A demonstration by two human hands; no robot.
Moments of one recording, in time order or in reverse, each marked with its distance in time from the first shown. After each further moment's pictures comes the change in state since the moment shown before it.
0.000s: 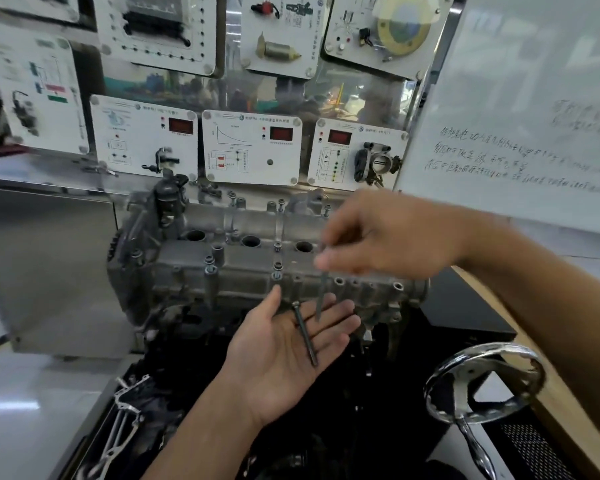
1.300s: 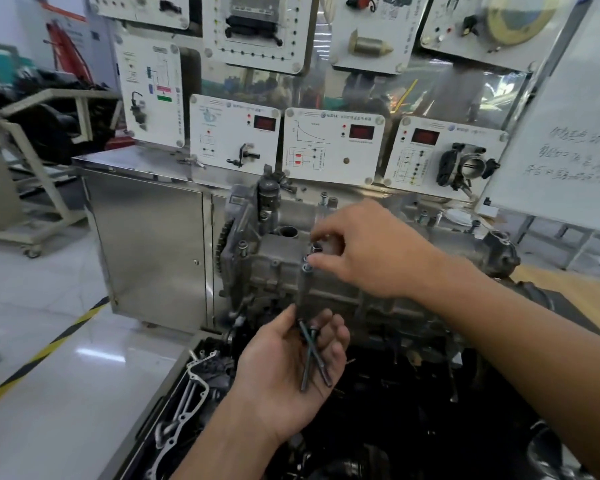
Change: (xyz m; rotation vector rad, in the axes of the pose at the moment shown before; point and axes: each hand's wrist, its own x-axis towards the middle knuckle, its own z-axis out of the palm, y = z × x) left_hand -0.037 0.036 -0.056 -0.315 0.154 0.098; right_hand 0.103 -0.029 0.072 -0.233 0.285 -0.005
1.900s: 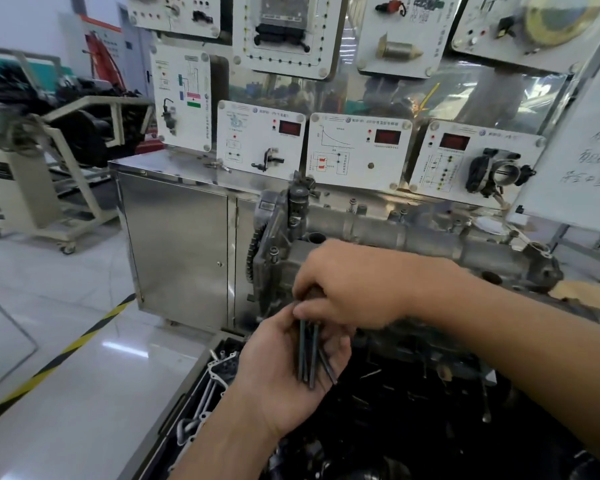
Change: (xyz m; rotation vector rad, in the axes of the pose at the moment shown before) left_hand -0.010 0.028 -0.009 0.042 -0.026 0.088; right_hand 0.021 -0.049 0.004 -0.029 -0.416 -0.282
